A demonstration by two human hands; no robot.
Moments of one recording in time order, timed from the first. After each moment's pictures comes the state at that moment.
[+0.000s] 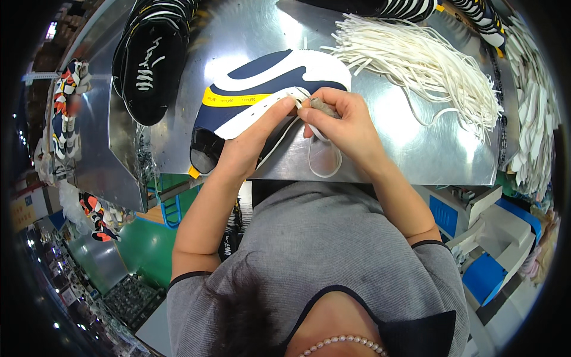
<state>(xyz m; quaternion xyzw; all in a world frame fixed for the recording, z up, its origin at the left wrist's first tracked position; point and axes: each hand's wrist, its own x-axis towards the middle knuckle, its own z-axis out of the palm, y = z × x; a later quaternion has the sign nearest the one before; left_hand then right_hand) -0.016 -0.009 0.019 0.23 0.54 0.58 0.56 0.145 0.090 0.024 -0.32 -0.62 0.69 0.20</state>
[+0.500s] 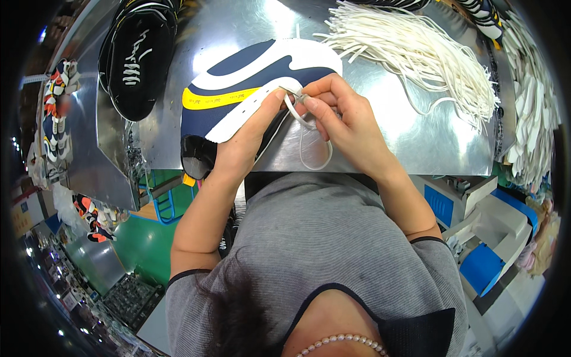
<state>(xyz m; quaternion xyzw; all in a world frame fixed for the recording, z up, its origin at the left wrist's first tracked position) -0.001 -0.012 0.027 0.27 0.61 0.59 0.45 0.158 0.080 0.028 -0.31 -0.67 0.63 0.24</state>
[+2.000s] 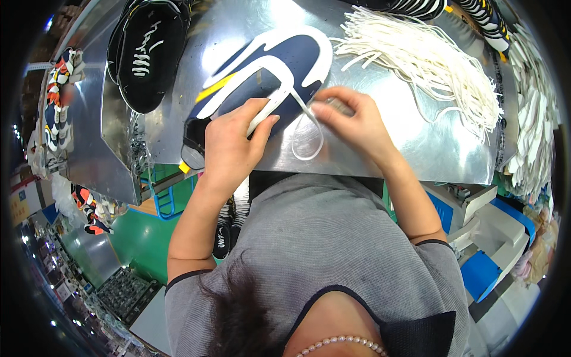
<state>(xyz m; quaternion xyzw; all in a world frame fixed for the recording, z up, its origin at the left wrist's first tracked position) -0.027 -0.043 0.031 0.56 0.76 0.31 0.14 0.157 0.092 -0.005 -0.35 -0.68 0.62 0.19</state>
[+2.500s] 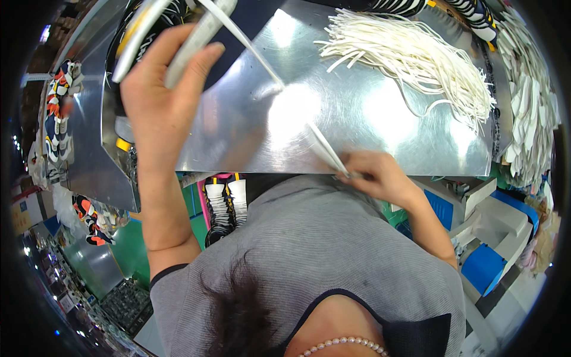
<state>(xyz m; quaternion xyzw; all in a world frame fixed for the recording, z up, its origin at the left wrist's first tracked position) -0.062 -0.004 0.111 0.55 0.70 0.46 0.03 0.256 0.060 -0.001 -0.20 -0.83 0.51 0.07</state>
